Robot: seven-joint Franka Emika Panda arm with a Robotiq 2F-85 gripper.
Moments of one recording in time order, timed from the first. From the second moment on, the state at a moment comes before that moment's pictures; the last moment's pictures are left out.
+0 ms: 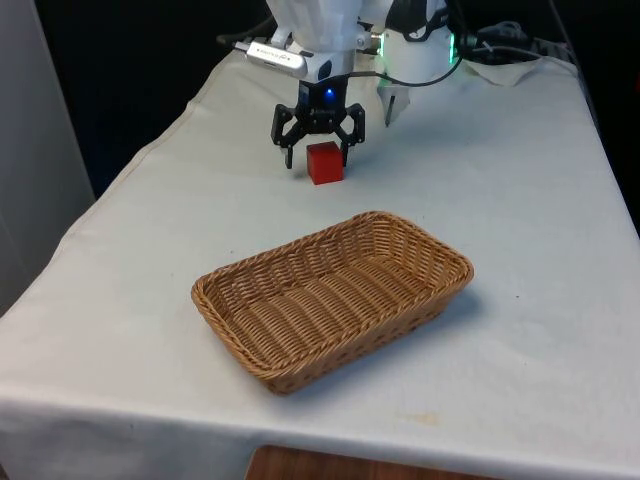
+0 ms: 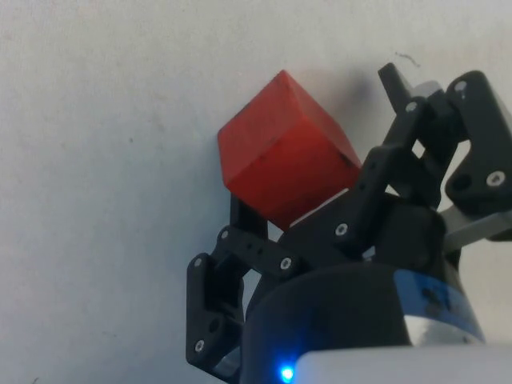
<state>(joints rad) 0.18 0.31 -0.43 -2.61 0.02 2.99 -0.69</state>
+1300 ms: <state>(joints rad) 0.18 0.28 -0.44 -2.61 0.02 2.97 -0.69</state>
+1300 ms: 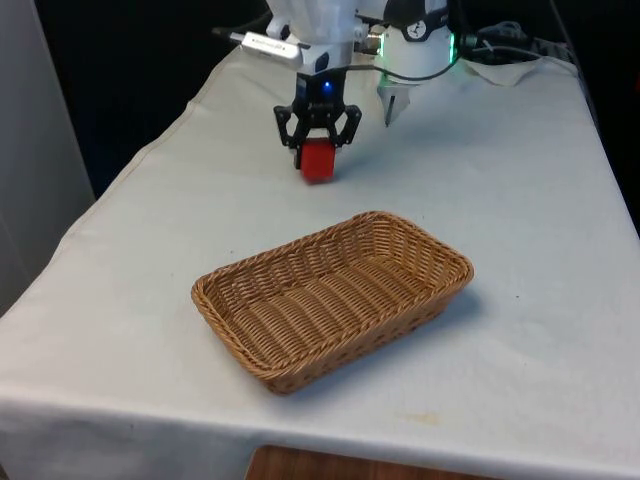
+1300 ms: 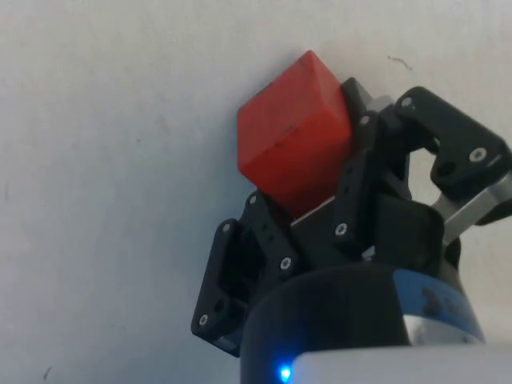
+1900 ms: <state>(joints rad) 0.18 0.13 -0.44 -2.58 0.02 2.77 -0.71</state>
